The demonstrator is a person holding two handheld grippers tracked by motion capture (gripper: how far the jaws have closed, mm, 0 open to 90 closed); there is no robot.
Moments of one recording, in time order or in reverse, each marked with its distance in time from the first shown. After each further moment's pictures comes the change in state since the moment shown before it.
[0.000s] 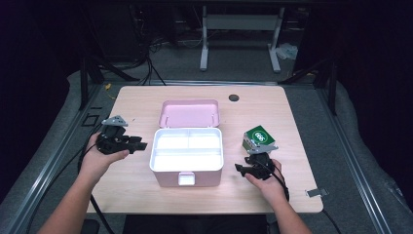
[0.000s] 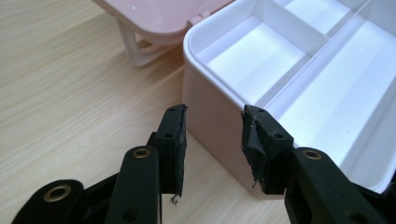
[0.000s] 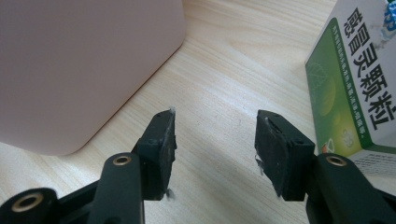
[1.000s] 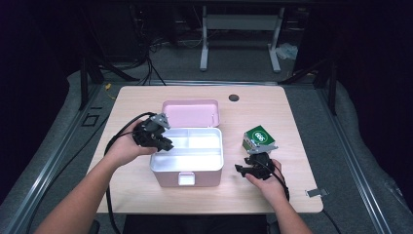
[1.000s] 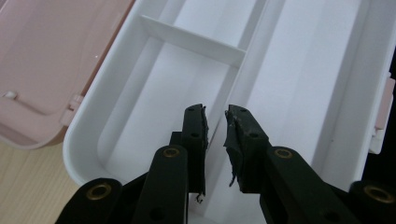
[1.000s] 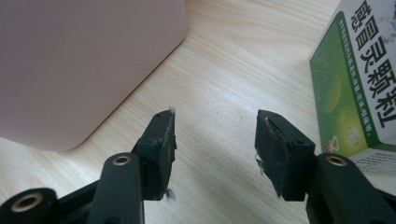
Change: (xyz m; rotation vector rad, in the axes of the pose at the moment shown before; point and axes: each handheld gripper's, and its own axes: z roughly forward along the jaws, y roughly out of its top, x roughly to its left) left arm -0.058 0.070 0.056 0.296 -0.123 0.425; right arm -0.002 -0.001 0.002 0.014 0.018 -0.003
